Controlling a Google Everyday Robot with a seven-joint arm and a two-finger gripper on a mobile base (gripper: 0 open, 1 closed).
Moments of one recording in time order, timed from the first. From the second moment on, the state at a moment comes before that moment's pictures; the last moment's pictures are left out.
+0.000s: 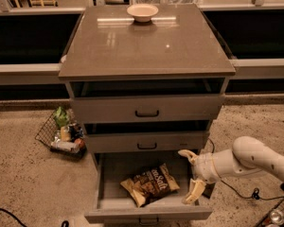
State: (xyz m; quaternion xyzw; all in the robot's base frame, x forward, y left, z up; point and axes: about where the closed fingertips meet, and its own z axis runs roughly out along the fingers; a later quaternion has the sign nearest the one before) arm 0.468 -0.139 0.514 -0.61 0.67 0.29 0.32
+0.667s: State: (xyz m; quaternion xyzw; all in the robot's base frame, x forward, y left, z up) arm 0.468 -0.139 0.492 -0.61 0.66 0.31 0.31
